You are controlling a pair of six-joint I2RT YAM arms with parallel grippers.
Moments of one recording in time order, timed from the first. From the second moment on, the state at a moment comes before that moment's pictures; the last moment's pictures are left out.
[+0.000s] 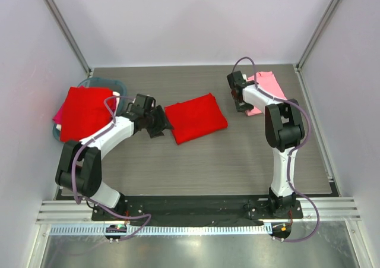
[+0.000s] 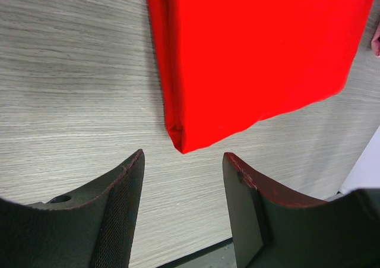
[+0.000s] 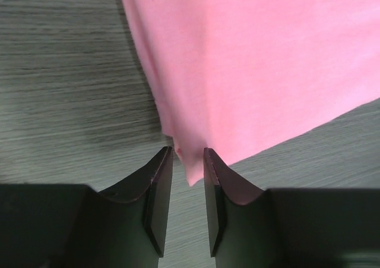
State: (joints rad) left arm -0.36 1.53 0.99 -0.40 0.20 -0.82; right arm 0.28 2.11 1.59 -0.63 0.47 0.09
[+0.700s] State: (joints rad) left arm -0.36 1.48 0.96 -0.41 0.20 -0.82; right arm 0.36 2.03 1.42 -0.63 0.55 0.15
